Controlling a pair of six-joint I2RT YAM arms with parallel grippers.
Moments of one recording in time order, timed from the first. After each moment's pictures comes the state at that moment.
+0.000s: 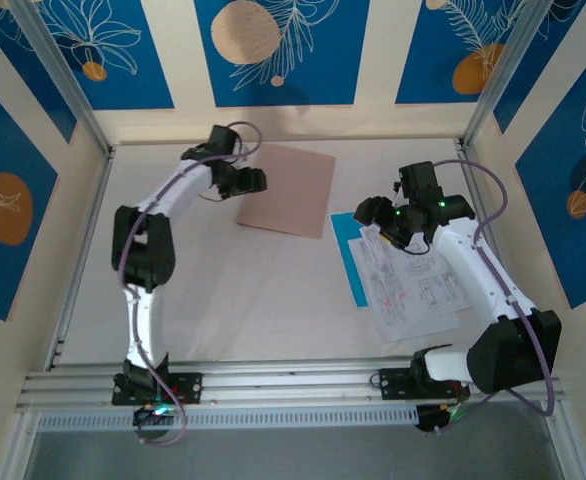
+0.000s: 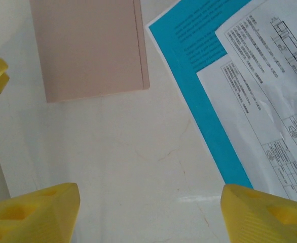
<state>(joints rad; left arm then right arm) -0.34 2.14 1.87 -0.76 0.25 -0.37 0.21 1.31 1.19 -0.91 -0.30 0.72</state>
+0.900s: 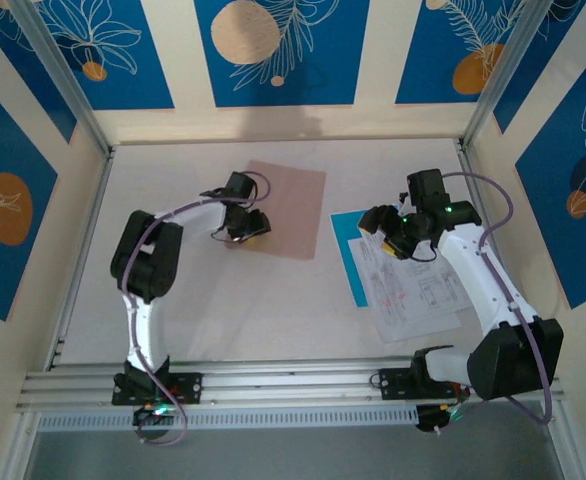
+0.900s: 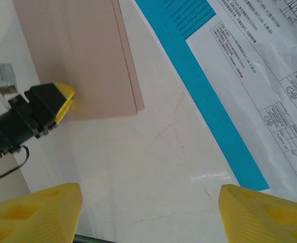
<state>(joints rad) -0.42 1.99 1.31 -0.46 0.21 -0.69 0.16 1.28 1.14 -0.95 -0.39 0.75</state>
